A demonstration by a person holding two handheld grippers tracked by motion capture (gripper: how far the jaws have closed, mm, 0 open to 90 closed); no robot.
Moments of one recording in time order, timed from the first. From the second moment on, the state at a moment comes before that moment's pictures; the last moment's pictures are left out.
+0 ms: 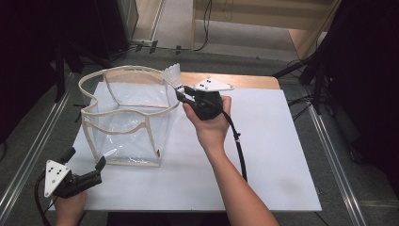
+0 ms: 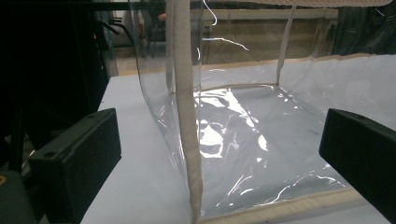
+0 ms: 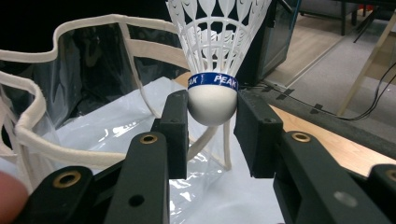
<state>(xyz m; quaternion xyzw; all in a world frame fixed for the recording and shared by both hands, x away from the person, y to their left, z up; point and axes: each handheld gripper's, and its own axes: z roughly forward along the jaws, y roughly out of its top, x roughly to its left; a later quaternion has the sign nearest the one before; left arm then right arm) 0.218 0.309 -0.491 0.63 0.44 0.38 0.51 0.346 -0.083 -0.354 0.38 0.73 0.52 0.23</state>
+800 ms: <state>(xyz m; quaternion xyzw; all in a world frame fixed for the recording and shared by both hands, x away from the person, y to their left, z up) 0.218 0.309 -0.491 0.63 0.44 0.38 0.51 0.337 -0.082 -0.358 0.37 0.73 0.54 0.19</state>
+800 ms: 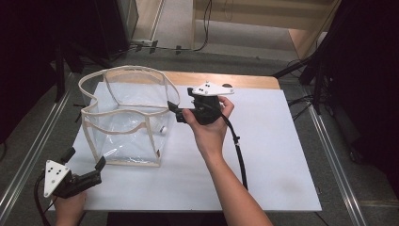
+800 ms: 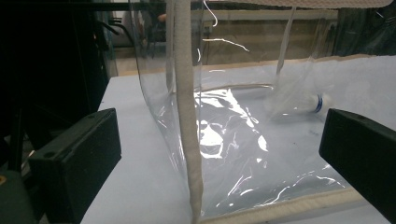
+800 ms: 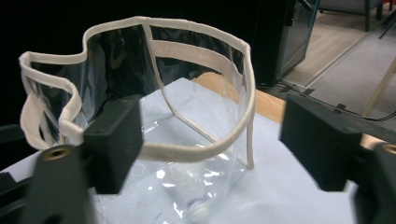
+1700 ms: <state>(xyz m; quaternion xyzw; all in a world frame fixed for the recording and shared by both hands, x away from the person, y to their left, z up) 0.218 0.308 -0.491 0.63 0.44 0.38 0.50 0.315 -0.126 -0.386 0.34 0.74 0.53 0.22</state>
